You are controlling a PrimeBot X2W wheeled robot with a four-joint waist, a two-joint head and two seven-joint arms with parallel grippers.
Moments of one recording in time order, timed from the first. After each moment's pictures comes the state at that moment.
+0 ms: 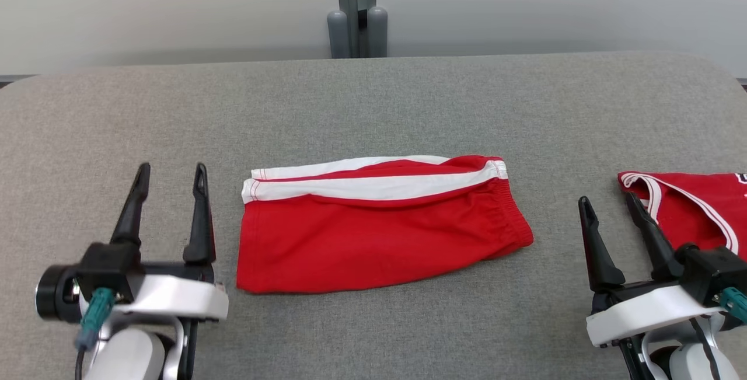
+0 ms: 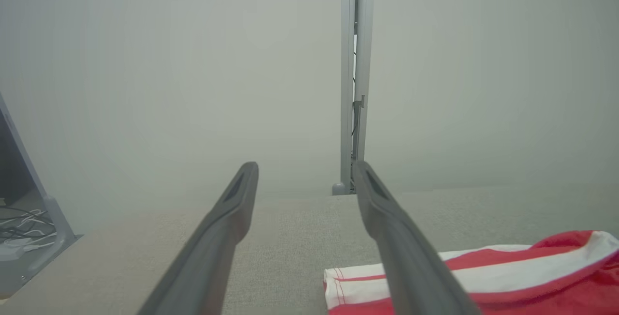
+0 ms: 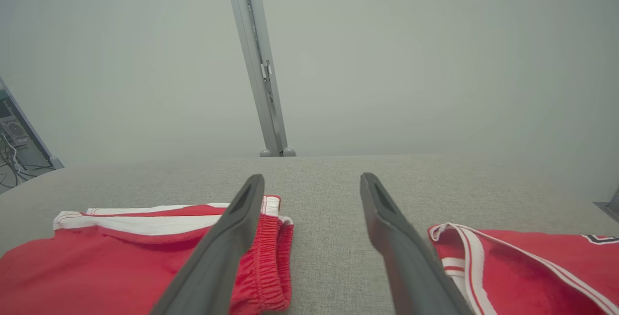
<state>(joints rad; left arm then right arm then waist) -0.20 0.32 -0.31 0.07 -0.41 0.28 -0.26 -0.09 -0.06 0.03 0.09 0.21 0.13 -0.14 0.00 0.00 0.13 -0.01</state>
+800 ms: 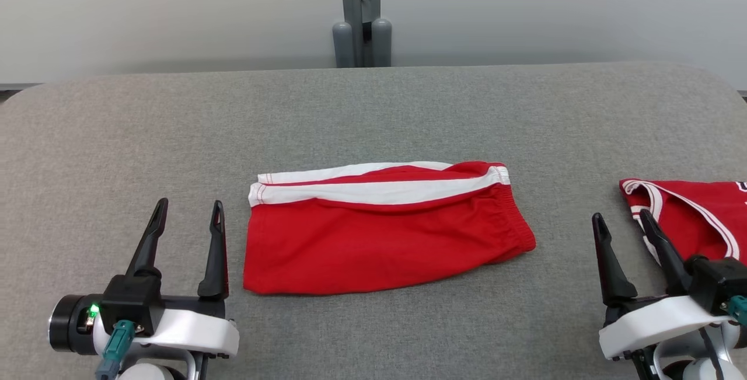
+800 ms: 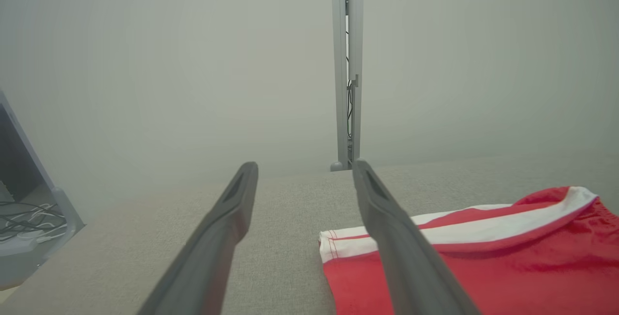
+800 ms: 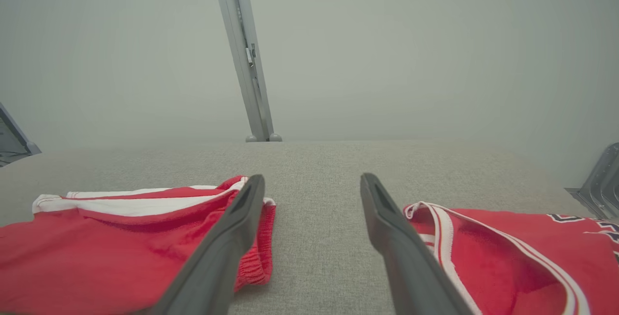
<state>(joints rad) -0.08 0.33 -0.35 0.00 -0.36 0.33 -0.23 -0.05 -0.05 -0.03 0.08 0.18 0.13 -0.09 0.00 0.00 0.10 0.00</state>
